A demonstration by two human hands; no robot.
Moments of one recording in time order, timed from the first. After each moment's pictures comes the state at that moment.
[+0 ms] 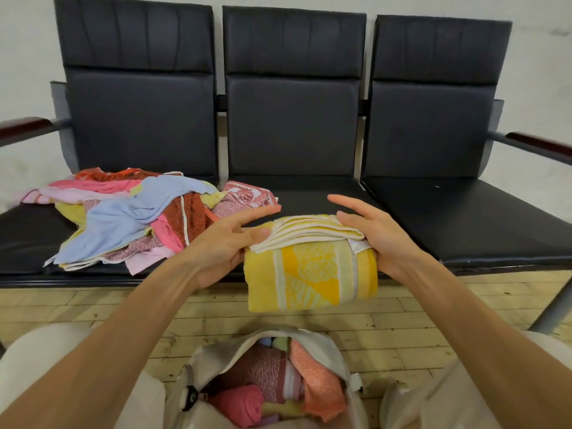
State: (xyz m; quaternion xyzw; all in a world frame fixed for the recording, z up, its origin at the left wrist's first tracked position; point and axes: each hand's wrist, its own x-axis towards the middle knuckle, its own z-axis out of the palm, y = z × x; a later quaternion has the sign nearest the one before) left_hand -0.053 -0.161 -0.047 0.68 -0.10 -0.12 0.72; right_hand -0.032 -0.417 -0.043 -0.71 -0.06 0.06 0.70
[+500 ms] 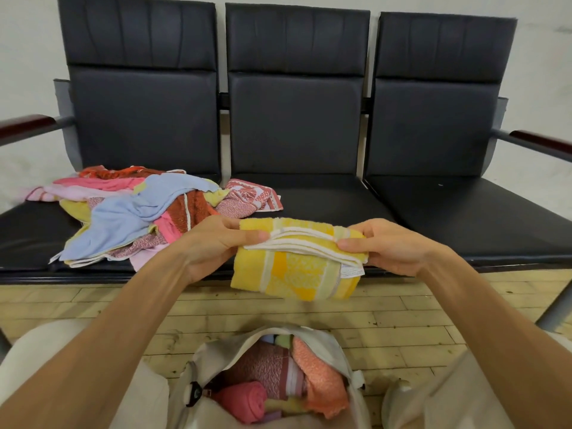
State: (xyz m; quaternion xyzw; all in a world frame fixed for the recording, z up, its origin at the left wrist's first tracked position) left_hand -0.047 -0.141 -0.047 0.71 -0.07 -0.15 0.68; right_hand -0.034 -0.433 -0.038 -0.77 -0.13 0.23 0.58
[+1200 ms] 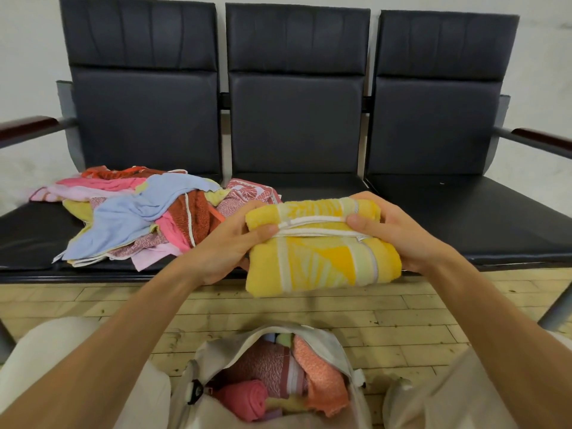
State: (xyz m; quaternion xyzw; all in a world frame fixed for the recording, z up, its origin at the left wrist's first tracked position) left_hand -0.062 -0.163 -0.045 0.74 -0.16 -0.08 0.65; right_hand -0.043 -0.434 -0.031 -0.73 -0.19 0.08 0.65
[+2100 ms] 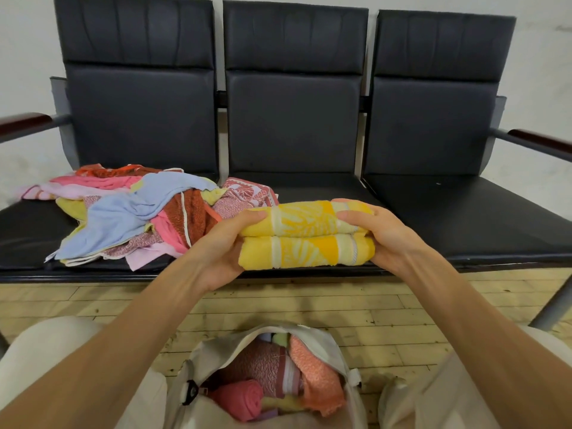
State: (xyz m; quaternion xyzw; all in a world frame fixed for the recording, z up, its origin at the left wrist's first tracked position) left_hand -0.060 -0.173 -0.046 0.57 -0.01 -0.15 0.81; right_hand -0.035 -0.418 -0.039 -0.64 -0.05 0.11 0.76
